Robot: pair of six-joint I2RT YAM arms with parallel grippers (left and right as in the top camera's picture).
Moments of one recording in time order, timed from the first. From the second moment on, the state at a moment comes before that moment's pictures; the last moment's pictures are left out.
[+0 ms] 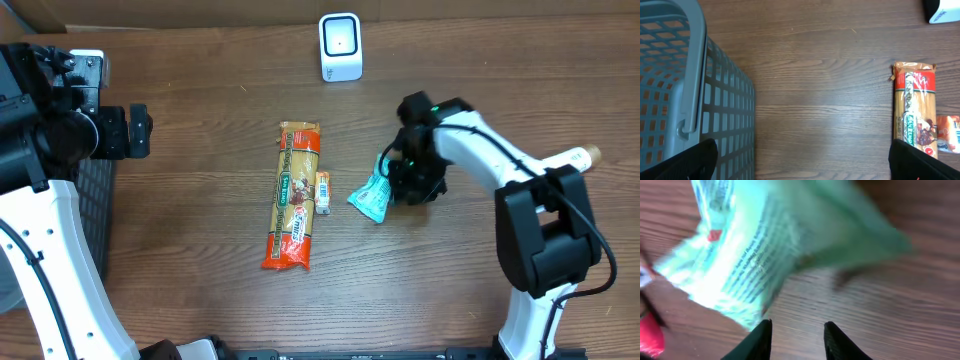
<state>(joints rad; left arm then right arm) 0.36 1.48 1.84 -1.29 0.11 0.31 0.35 2.04 1.45 -1.10 -0.30 0.24</state>
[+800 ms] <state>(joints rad) 0.36 1.48 1.84 -1.29 0.11 0.31 0.25 2.14 1.60 -0.88 -0.39 -0.53</state>
